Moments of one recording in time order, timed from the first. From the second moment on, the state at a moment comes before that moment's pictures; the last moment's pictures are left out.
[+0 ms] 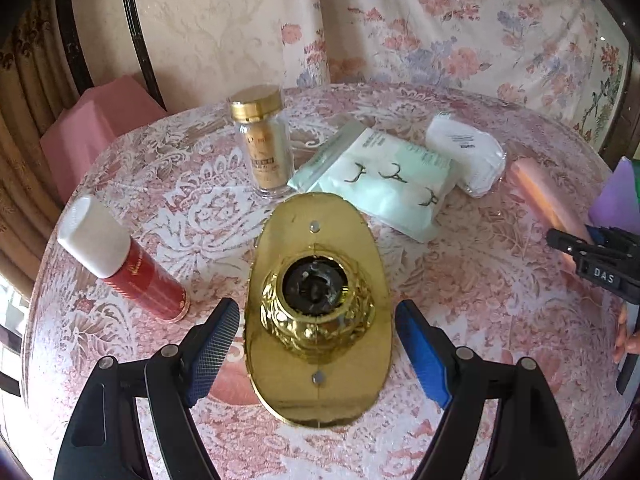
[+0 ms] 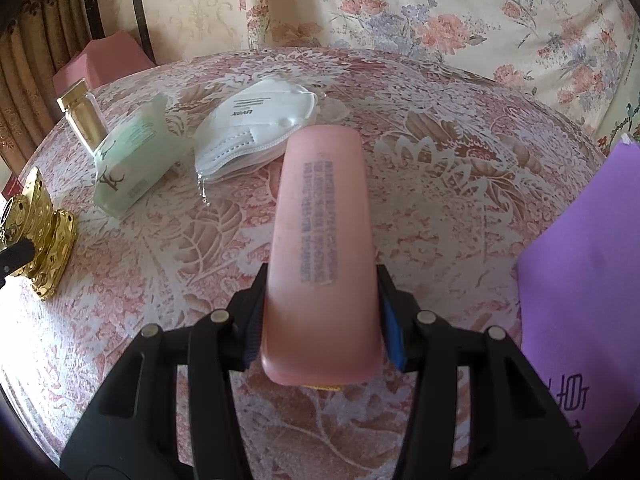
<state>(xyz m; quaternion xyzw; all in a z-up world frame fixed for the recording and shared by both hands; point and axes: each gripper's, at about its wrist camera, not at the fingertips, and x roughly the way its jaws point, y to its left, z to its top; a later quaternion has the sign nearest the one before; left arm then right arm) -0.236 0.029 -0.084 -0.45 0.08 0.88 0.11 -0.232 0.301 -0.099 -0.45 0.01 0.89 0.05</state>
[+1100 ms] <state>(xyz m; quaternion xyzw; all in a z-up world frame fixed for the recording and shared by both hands) -0.225 0.015 -0.076 -0.42 0.03 0.89 0.14 -0.212 0.284 -0.092 -0.44 -0.01 0.90 0.03</state>
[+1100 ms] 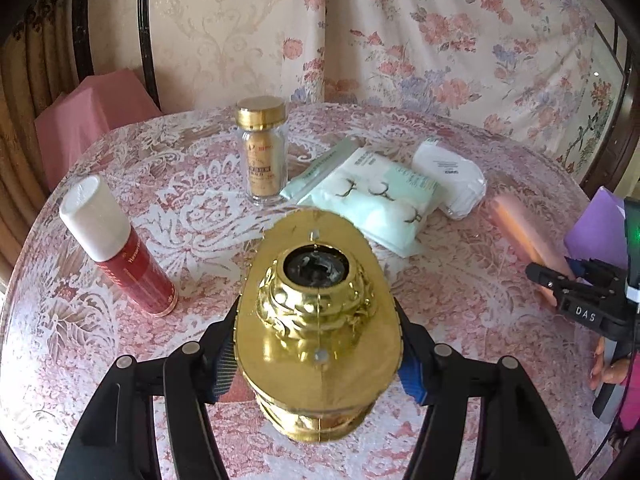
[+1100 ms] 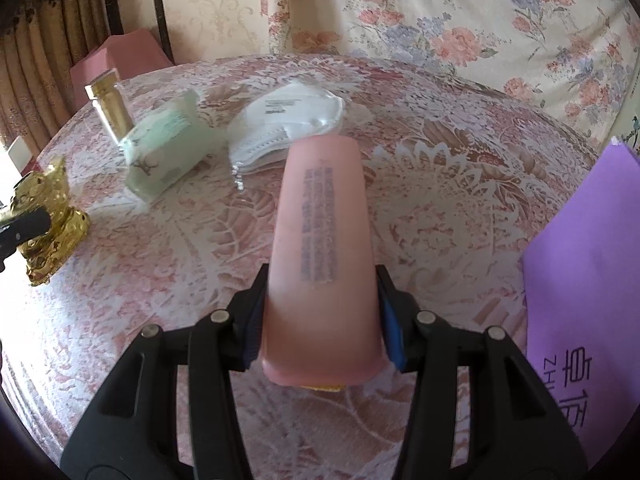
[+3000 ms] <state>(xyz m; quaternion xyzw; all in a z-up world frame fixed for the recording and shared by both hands) -0.071 0.492 0.017 -0.39 0.17 0.77 0.48 0.001 0.582 -0.002 -0.45 0.05 0.88 0.17</state>
